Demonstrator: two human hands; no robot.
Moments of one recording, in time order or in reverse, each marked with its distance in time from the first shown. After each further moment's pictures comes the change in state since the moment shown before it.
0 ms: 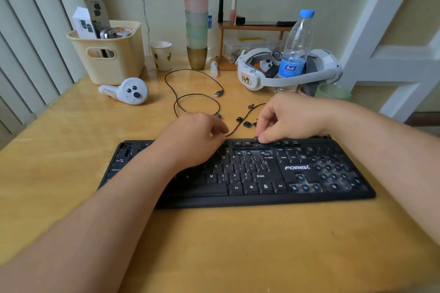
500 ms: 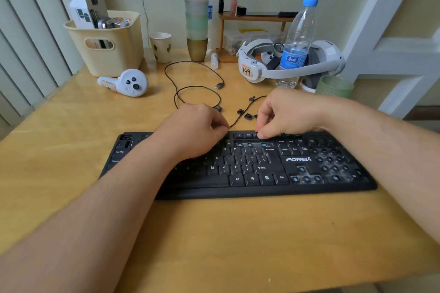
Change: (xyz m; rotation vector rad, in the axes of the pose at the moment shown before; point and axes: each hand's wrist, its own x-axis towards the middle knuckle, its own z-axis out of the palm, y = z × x) left_hand 0.002 0.000 0.000 -0.024 -0.027 -0.035; right_hand 0.011 0.004 0.013 0.026 0.024 0.028
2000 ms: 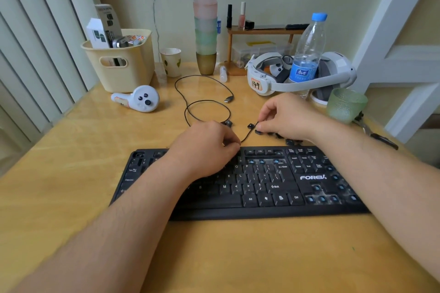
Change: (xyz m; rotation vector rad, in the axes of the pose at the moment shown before) left_hand 0.000 0.002 -0.002 -0.010 -0.011 -0.026; right_hand 0.036 0.003 0.010 0.097 0.357 0.114
